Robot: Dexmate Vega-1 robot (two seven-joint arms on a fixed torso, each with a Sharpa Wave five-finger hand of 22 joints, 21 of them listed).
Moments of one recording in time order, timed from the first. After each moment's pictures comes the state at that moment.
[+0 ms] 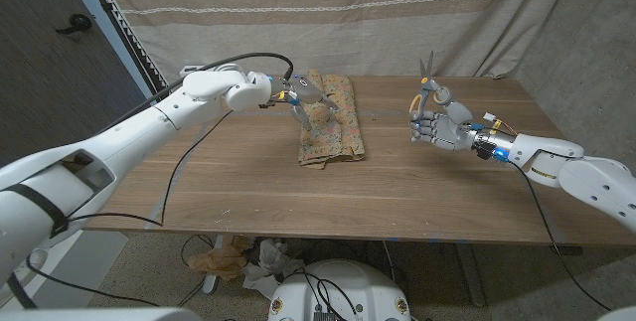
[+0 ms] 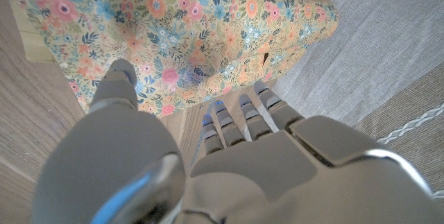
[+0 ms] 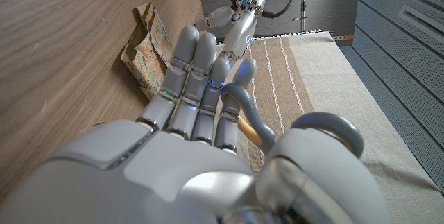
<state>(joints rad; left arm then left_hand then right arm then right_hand) 0.27 0.76 0.84 -1.54 0.93 -0.42 -0.36 0.69 -0.18 0.27 -0.15 0.38 0.11 -0.22 0.20 0.20 0.24 -0.21 0.20 0.22 0.20 -0.04 0.18 0.18 0.26 -0.04 0.19 0.17 -1.18 -0.99 -0.07 -1.85 1.22 -0.24 0.53 0.42 -0.02 -0.25 0.01 0.36 0.65 0.11 0.93 0.87 0.64 0.06 1.20 0.91 0.69 -0.05 1.18 0.53 0.60 -0.05 1.24 0.18</state>
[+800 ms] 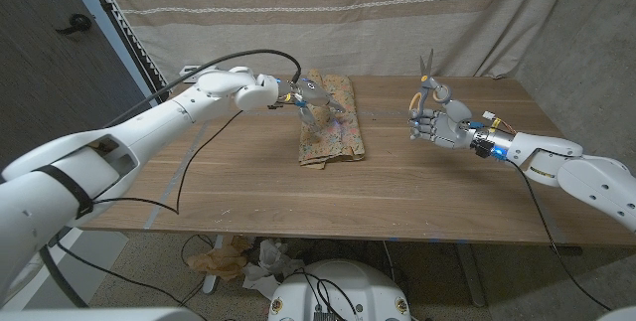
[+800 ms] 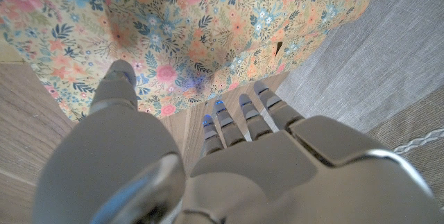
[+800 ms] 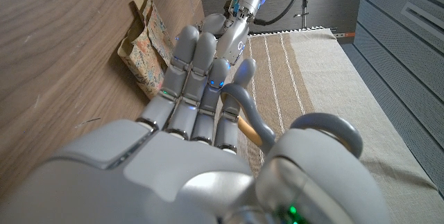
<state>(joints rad) 0.17 0.66 0.95 -1.32 0.96 -0.52 -0.22 0.68 -0.17 0.25 -0.15 0.38 0.10 -0.22 0.20 0.20 0.24 -0.21 0.20 0.22 0.20 -0.04 0.19 0.18 0.26 -0.04 0.19 0.17 -1.17 -0.98 -0.07 -1.86 1.21 -0.24 0.50 0.42 -0.02 -0.25 0.01 0.36 0.65 0.11 0.92 0.87 0.64 0.07 1.21 0.91 0.69 -0.05 1.19 0.53 0.60 -0.05 1.23 0.18</state>
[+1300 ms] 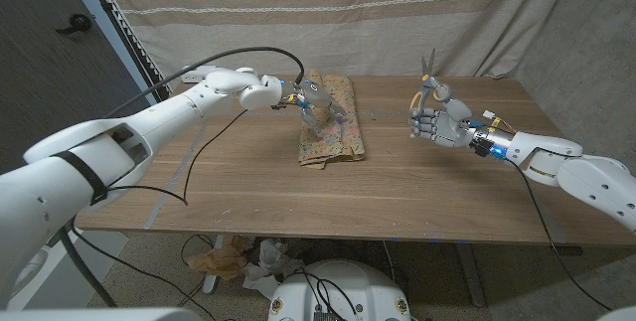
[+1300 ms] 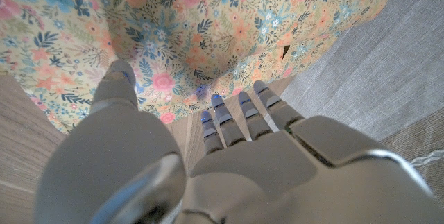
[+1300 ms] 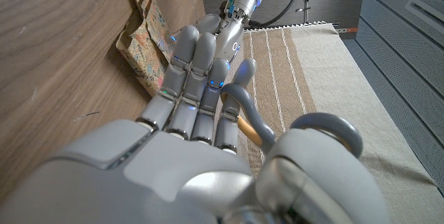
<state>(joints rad) 0.09 0.60 1.03 -1.16 0.96 -0.56 -0.15 0.69 -0.17 0.22 -0.14 0.39 0.17 -0.22 0.22 0.20 0.33 -0.21 0.23 0.22 0.23 -0.04 0.19 0.18 0.27 -0.04 0.19 0.17 -1.17 -0.98 -0.06 -1.87 1.21 -0.24 0.47 0.42 -0.02 -0.25 0.00 0.36 0.65 0.11 0.92 0.87 0.63 0.07 1.22 0.90 0.69 -0.05 1.19 0.52 0.61 -0.04 1.22 0.19</state>
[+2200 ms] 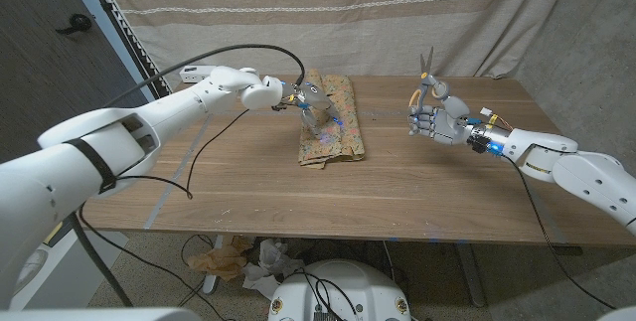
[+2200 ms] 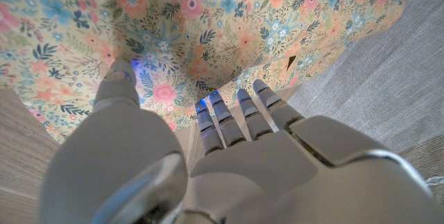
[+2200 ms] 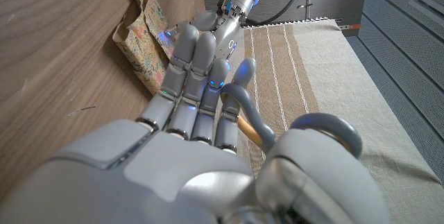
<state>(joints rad) 0.03 0.56 1.11 -1.05 0.93 -0.59 -0.12 0.70 -0.15 0.18 -0.14 0.41 0.34 -0.22 0.25 0.20 0.39 -0.21 0.24 0.21 0.27 -0.04 0.19 0.18 0.28 -0.04 0.19 0.17 -1.12 -0.97 -0.10 -1.84 1.20 -0.26 0.46 0.41 -0.02 -0.25 0.00 0.36 0.65 0.11 0.92 0.87 0.64 0.07 1.22 0.90 0.69 -0.05 1.20 0.52 0.61 -0.04 1.22 0.19</state>
